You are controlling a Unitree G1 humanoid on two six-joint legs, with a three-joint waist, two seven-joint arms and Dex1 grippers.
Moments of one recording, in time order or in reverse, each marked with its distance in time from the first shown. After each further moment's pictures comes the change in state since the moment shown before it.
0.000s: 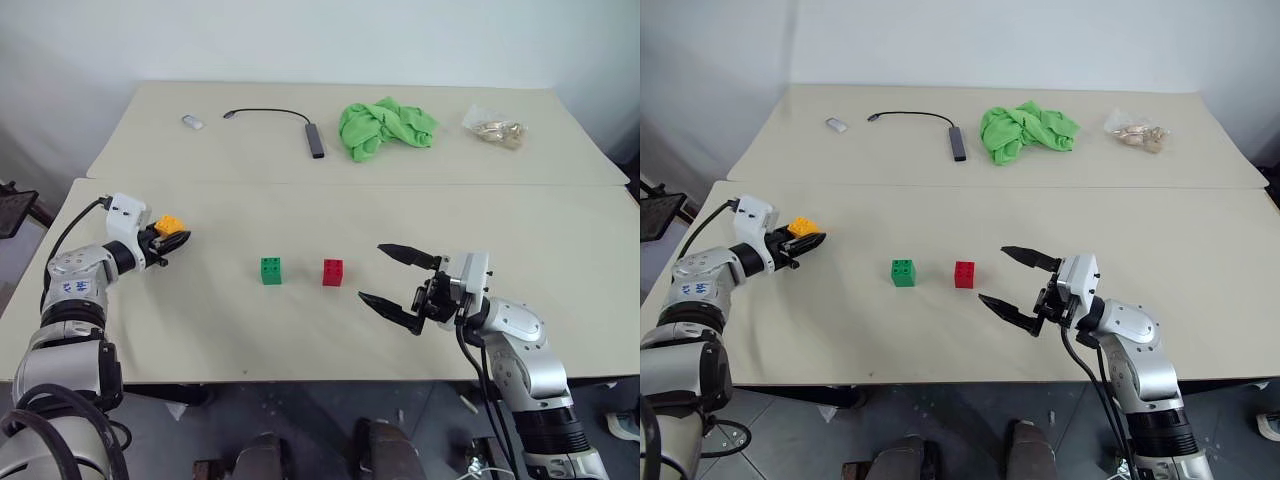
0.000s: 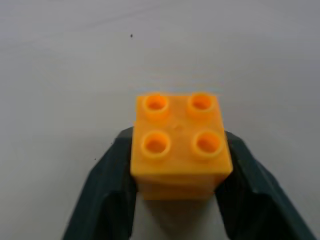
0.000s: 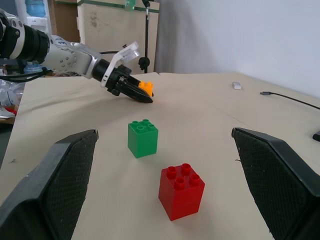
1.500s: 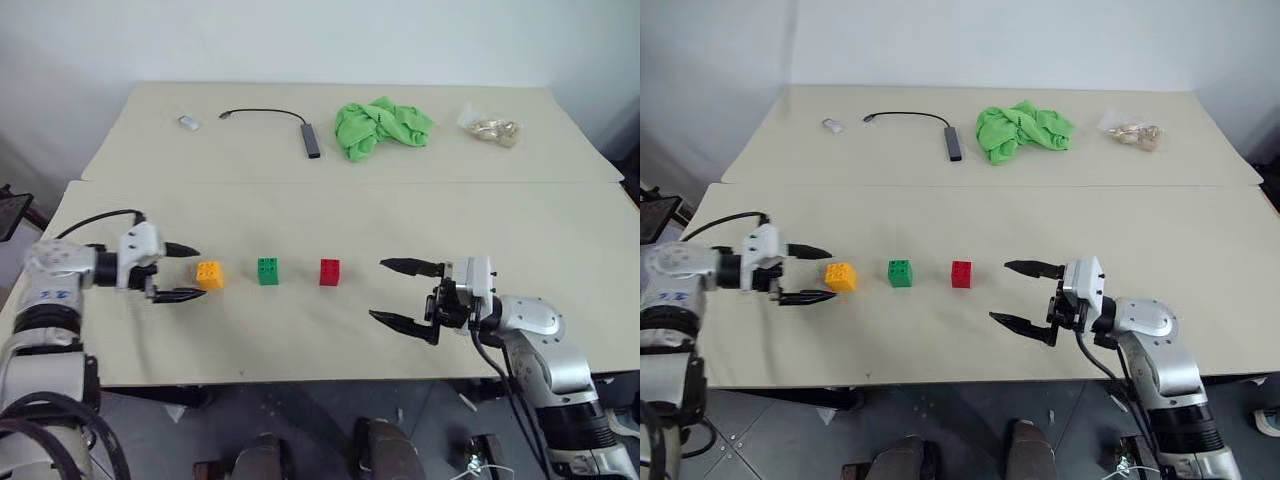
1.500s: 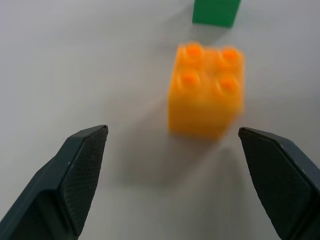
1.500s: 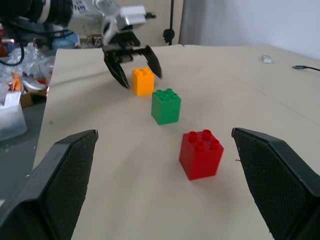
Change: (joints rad) left arm 0.154 0.172 -0.090 -0.173 -0.029 -0.239 -0.646; right arm -0.072 -0.174 -0.002 0.054 0.023 0.082 0.181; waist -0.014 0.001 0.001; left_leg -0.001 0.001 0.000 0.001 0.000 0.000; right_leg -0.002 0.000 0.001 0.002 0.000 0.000
